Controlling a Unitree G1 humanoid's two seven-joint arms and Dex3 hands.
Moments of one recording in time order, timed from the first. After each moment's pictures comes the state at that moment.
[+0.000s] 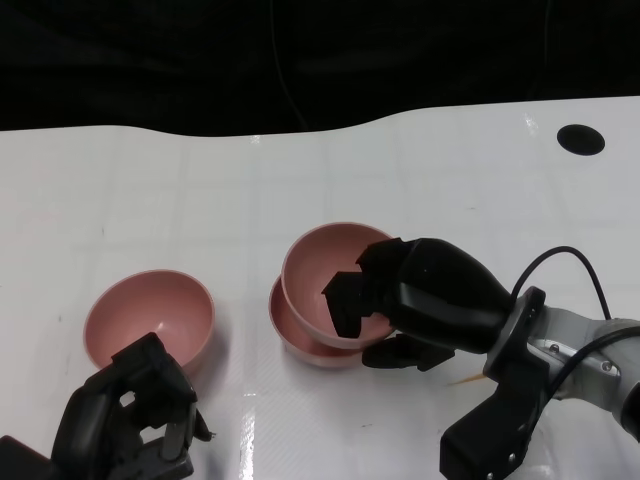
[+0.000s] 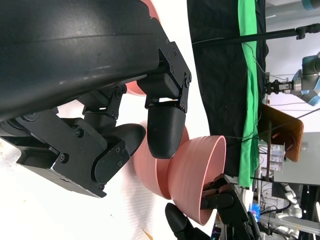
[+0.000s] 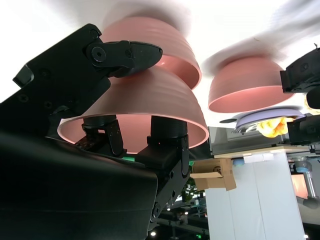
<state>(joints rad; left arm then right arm) 0.15 0.00 0.10 0.22 -0.21 -0.37 -0.33 -0.70 -0.25 0.65 0.84 -0.95 -0.81 -0.54</state>
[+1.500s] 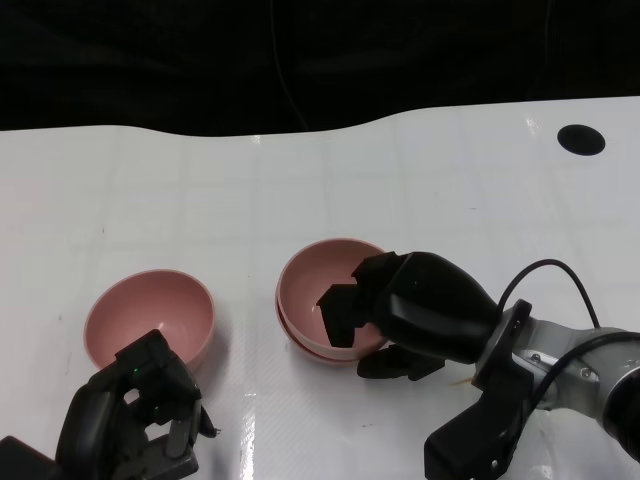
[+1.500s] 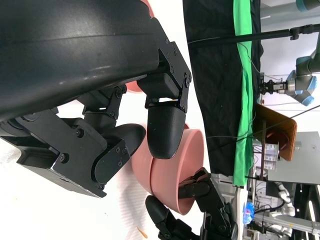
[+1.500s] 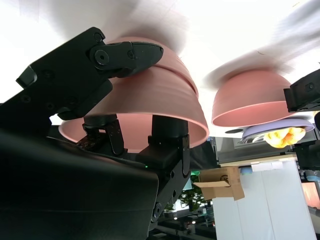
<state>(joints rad) 0.15 -0.02 0.09 0.22 -0.21 -0.38 -0.33 -0.74 -0.20 0.73 0.98 -0.96 -0.79 -0.62</state>
